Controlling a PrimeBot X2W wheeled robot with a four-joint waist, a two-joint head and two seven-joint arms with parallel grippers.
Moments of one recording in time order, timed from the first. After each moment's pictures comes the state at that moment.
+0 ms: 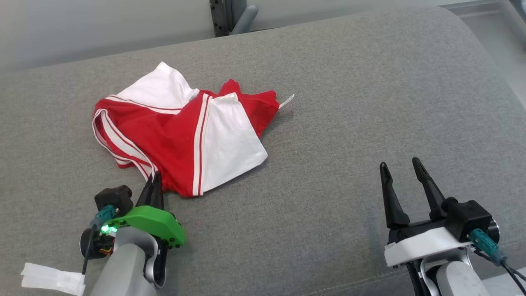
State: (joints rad) left arm -0.42 0.06 -0.19 0.79 -0.44 -0.04 -0.26; right arm -0.06 -0.05 0.07 0.08 0.16 0.13 -0.26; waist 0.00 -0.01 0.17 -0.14
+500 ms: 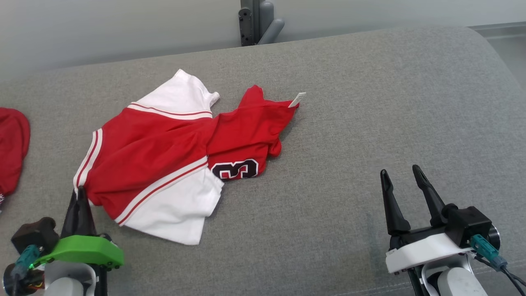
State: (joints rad) left arm -0.19 0.19 -0.01 0.44 -0.43 0.01 -0.26; right arm -0.03 -0.05 0.07 0.08 0.16 0.13 -0.26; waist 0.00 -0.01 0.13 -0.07
